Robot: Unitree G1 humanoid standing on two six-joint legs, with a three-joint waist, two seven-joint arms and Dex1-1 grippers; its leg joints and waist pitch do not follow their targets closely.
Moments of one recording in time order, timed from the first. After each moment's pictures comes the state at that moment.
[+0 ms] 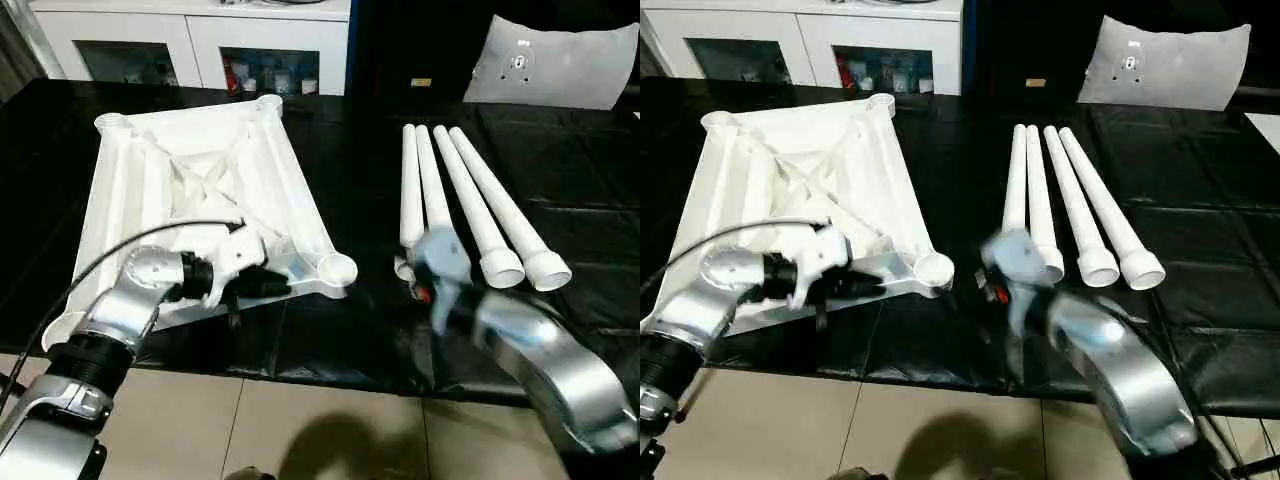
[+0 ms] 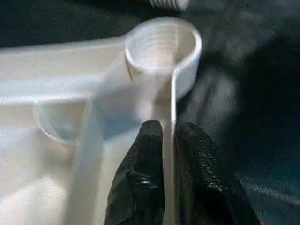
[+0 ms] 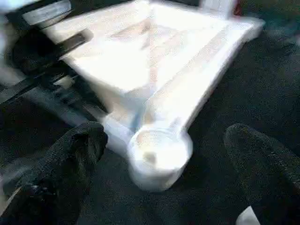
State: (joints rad) left arm -0.55 0.52 -0.28 0.50 -0.09 0.00 -1.09; right arm -0.25 -0.36 0.19 -0.29 0.22 0.57 0.50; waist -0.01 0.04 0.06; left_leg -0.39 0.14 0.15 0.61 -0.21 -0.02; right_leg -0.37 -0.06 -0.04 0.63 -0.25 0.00
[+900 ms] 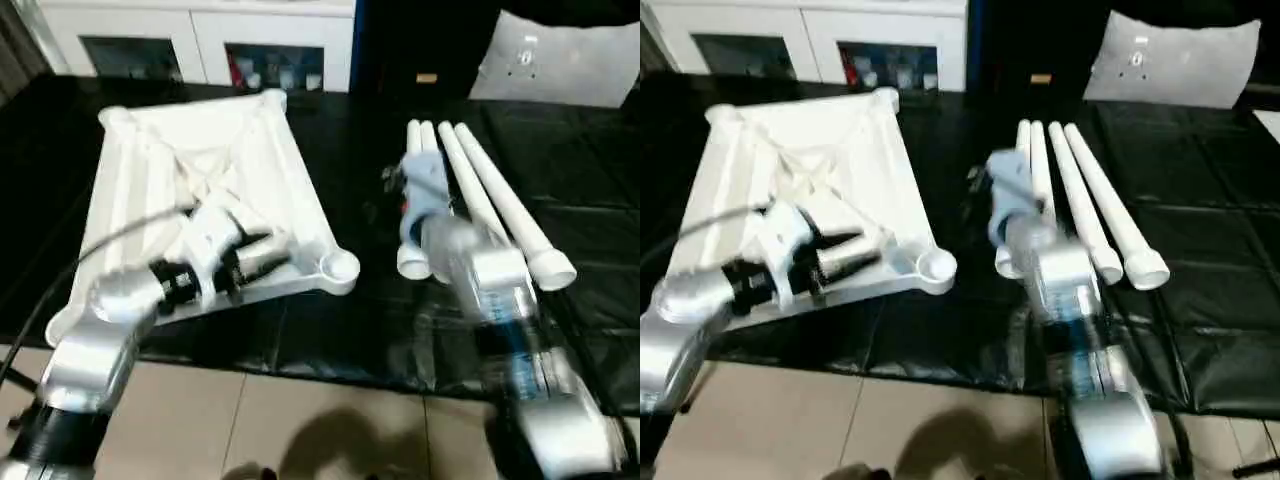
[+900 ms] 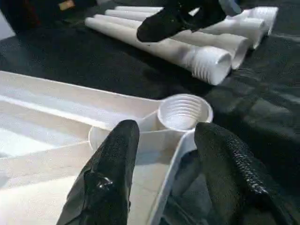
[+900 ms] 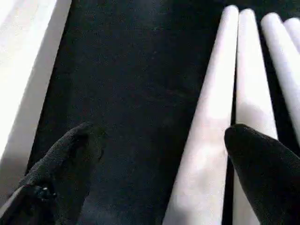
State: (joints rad) left arm -0.24 0.49 -0.09 -0.17 -0.22 0.40 -0.77; right arm -0.80 -0.10 -0.01 0.46 0.09 0.72 -0.01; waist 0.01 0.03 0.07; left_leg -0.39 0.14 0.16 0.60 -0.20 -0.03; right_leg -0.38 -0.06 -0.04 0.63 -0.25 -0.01
